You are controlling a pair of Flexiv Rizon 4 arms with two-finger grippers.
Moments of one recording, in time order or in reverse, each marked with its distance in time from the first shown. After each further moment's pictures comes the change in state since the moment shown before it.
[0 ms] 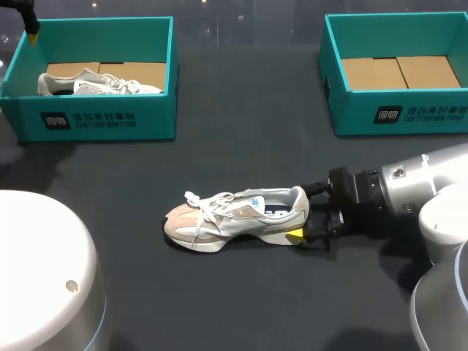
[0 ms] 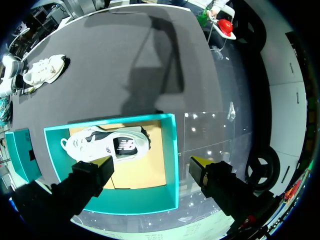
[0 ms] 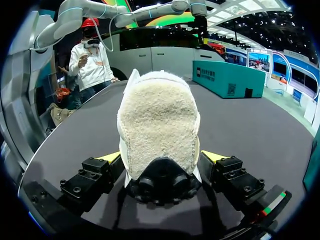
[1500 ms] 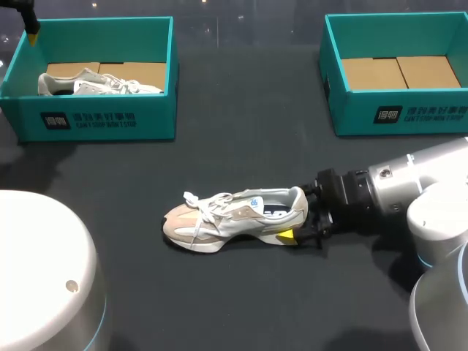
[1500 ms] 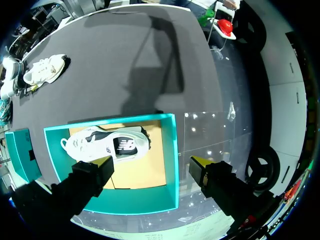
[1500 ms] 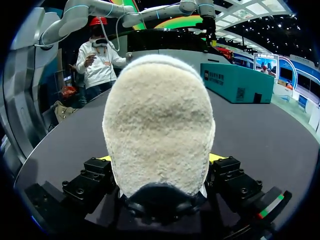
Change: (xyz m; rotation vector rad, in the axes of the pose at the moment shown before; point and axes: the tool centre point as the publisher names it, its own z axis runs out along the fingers) left arm 0.000 0.000 0.000 0.000 0.000 0.000; right arm 0.002 0.004 0.023 -0.029 0.055 -0.039
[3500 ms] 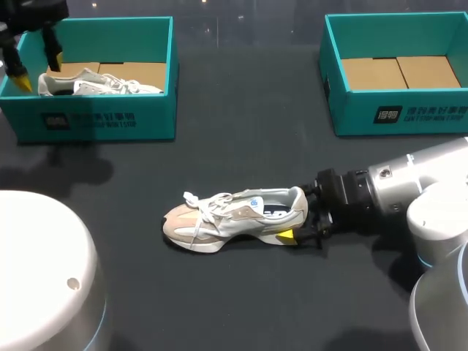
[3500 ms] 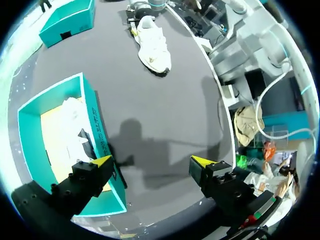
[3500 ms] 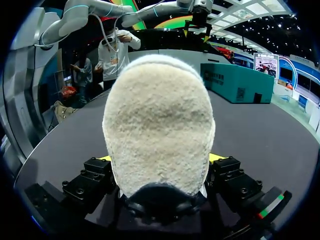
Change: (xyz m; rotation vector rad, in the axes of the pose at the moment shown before) left arm -0.100 -0.139 -0.020 0.413 0.079 -1.392; right arm 0.000 0.000 0.000 0.000 0.000 0.000
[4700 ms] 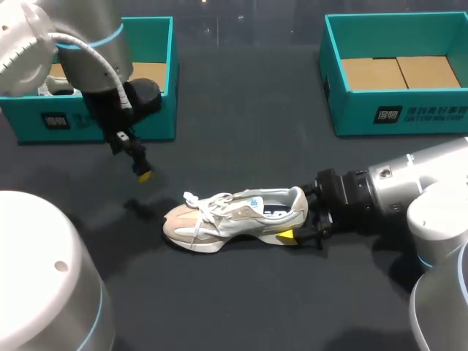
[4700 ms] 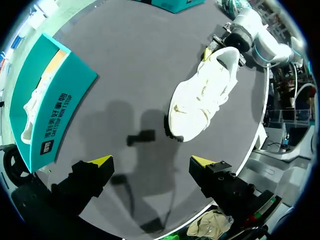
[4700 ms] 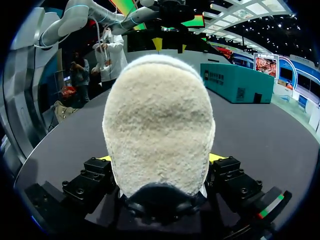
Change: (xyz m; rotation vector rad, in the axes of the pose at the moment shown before) left arm 0.066 -0.182 0.137 0.026 -0.250 -0.910; right arm 0.000 0.000 0.000 0.000 0.000 0.000
